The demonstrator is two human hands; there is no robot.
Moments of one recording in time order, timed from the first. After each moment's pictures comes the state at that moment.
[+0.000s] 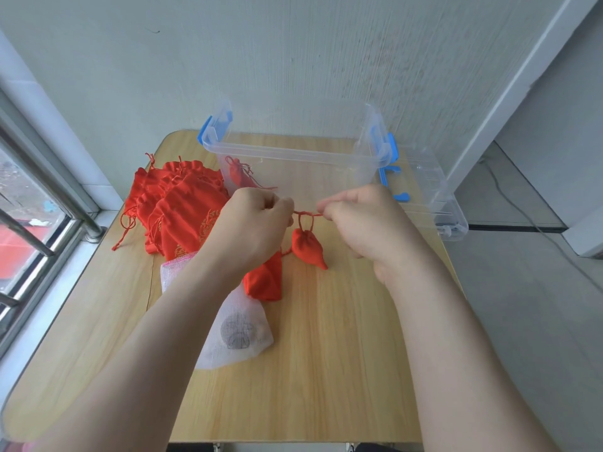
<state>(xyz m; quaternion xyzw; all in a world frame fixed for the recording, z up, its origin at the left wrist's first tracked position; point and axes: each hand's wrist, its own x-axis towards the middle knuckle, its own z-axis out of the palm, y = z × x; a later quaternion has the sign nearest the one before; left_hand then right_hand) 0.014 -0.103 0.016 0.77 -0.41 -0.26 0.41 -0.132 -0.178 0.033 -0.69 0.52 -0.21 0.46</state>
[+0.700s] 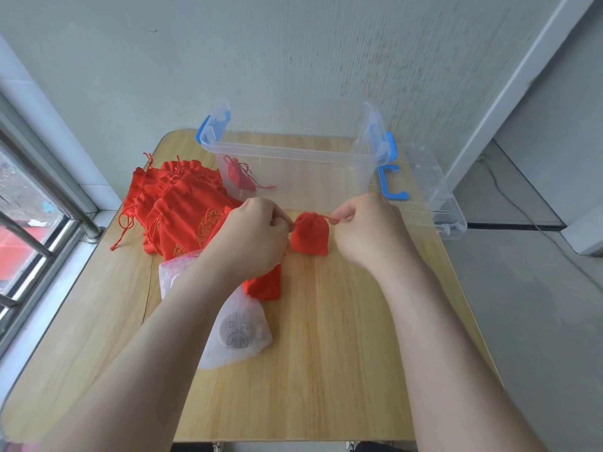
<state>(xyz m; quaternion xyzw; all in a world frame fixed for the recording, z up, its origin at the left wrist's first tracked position) 0.016 -0.102 0.006 0.78 -0.48 -0.25 0.32 -0.138 -0.176 0.022 -0.75 0.57 -0.16 0.29</state>
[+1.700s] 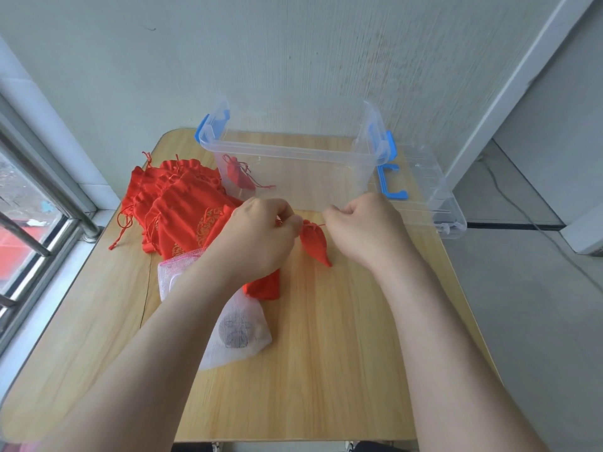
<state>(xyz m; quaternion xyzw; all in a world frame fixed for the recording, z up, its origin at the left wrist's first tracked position) 0.014 -0.102 0.004 0.77 -0.53 -0.21 0.29 -0.135 -0.180 0.016 -0.73 0.57 -0.18 0.33</state>
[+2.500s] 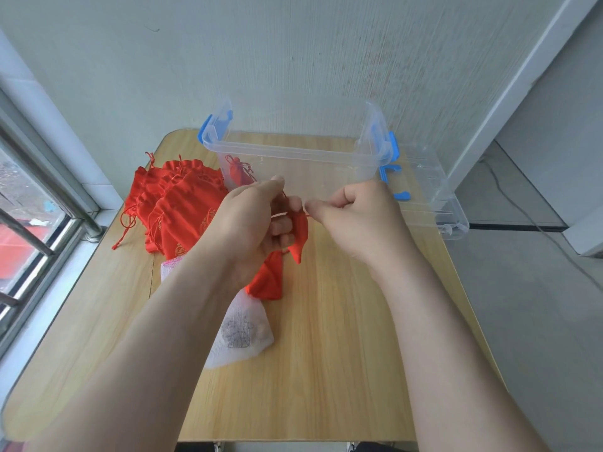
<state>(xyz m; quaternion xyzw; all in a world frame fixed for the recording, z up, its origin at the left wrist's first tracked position) 0.008 -0.108 0.023 0.57 -0.19 -0.50 0.62 -0.126 -0.180 0.018 -0.72 0.52 -0.27 0.38</state>
